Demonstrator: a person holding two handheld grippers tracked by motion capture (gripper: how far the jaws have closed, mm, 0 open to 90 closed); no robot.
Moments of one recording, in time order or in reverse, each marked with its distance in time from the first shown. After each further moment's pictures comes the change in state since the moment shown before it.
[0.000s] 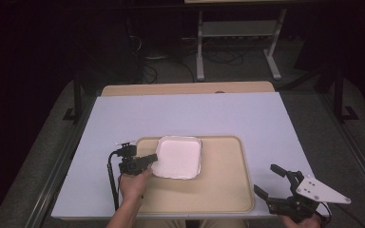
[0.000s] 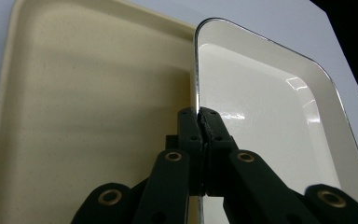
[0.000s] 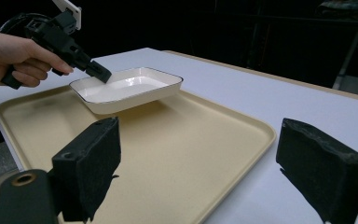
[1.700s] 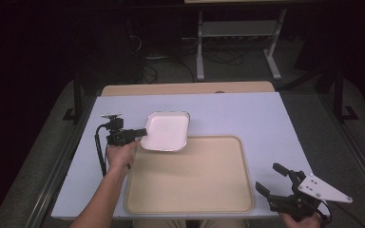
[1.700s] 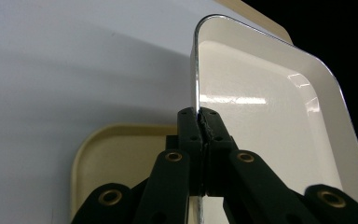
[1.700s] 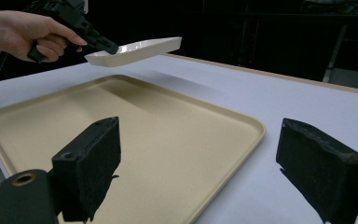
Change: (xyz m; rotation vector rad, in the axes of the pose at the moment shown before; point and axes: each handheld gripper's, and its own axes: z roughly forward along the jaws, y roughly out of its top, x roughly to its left) left arm 0.028 0.085 0.002 -0.016 -0.067 0.005; right arm -0.005 -0.002 -0.001 -0.007 -0.038 0.043
